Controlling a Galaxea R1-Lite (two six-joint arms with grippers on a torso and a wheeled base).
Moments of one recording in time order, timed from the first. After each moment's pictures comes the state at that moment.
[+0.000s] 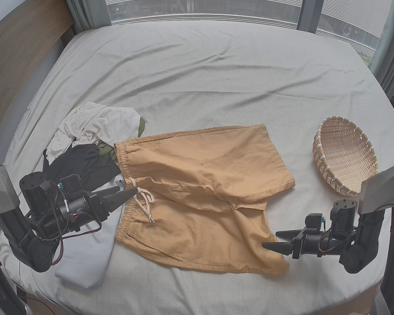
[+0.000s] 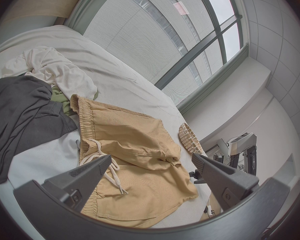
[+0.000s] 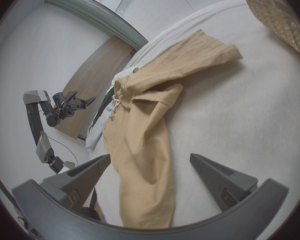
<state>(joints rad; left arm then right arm) -0.13 1.97 -0.31 -1.55 -0.64 -0.44 0.23 2.30 -0.25 -1.54 0.70 0.22</state>
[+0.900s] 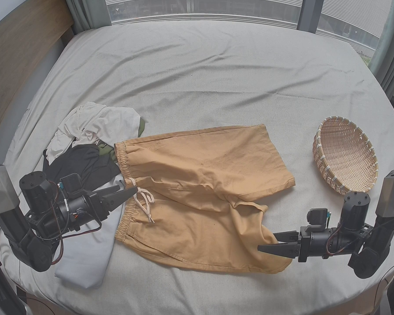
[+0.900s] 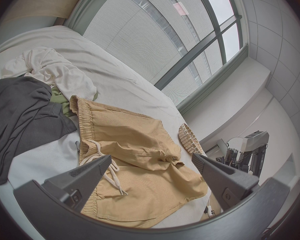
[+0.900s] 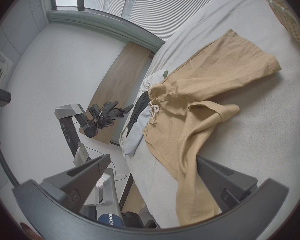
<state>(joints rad) -0.13 1.97 -0.31 -1.55 -0.64 -0.45 0.35 2.05 -0.18 -1.54 0.83 0.44</state>
